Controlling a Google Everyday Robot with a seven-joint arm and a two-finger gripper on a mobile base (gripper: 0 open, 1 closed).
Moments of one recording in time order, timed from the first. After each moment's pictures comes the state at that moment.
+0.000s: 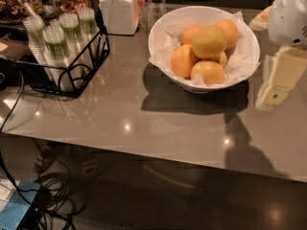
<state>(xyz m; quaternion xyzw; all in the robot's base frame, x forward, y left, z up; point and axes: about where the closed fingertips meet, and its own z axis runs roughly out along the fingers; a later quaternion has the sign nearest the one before) 0.461 -0.208 0.988 -0.63 0.76 -0.04 0.17</state>
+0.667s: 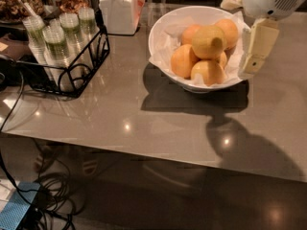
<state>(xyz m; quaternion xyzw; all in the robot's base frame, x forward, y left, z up) 0.529 -0.179 1.001 -0.69 0.69 -0.02 0.20</state>
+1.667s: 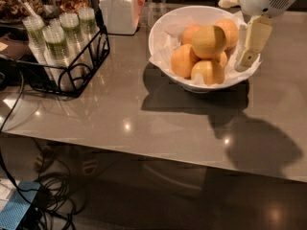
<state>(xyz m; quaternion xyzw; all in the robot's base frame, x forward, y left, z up) 0.565 -0.186 0.991 -0.70 0.68 -0.01 0.21</state>
